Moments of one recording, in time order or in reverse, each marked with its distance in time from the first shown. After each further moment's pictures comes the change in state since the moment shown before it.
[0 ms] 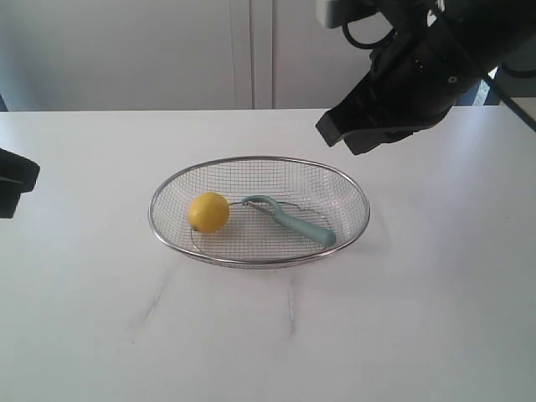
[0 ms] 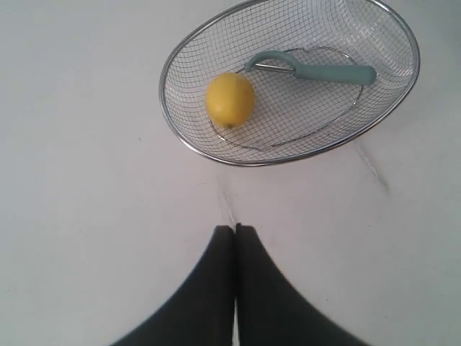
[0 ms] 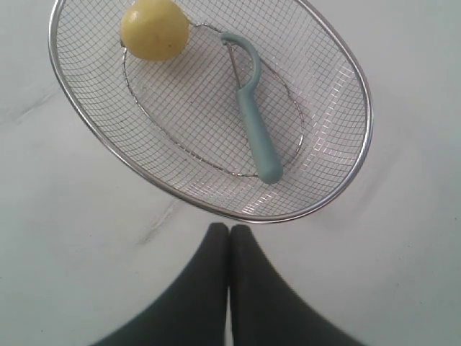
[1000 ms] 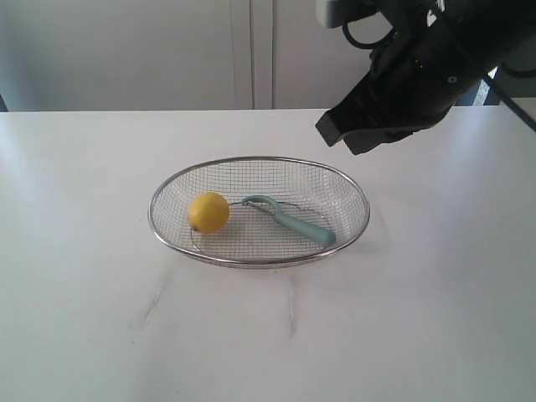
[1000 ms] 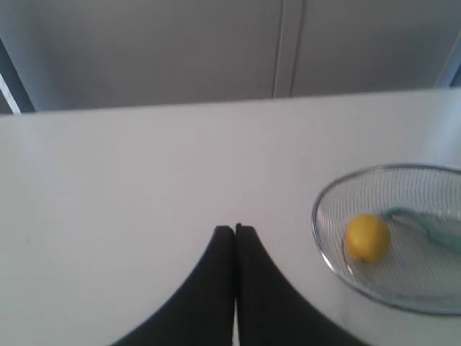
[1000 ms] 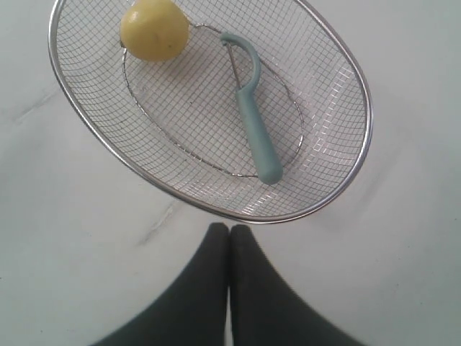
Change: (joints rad) left arm 0.404 -0.263 0.035 -0.001 -0.142 0.005; right arm 0.000 0.000 0.000 0.000 -0.002 0.000
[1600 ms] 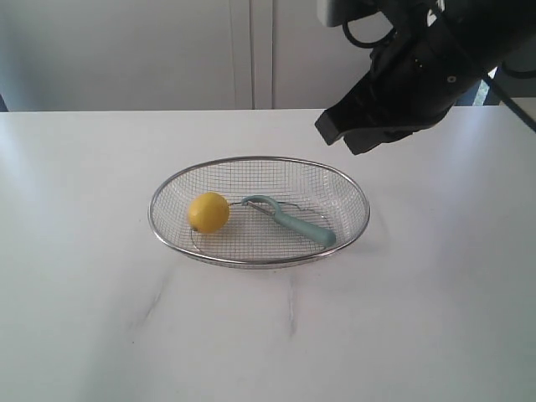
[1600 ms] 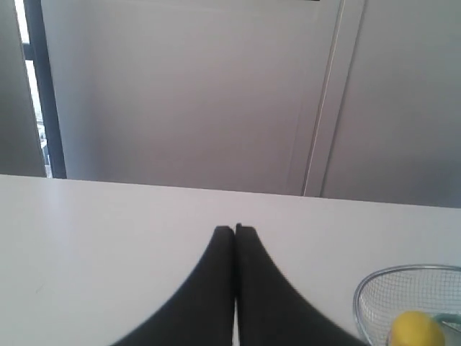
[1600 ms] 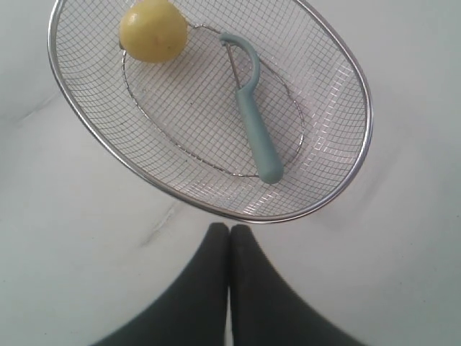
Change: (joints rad) left arm 0.140 -0.223 0.466 -0.090 -0.540 0.014; right arm 0.000 0.000 0.000 0.000 0.000 0.015
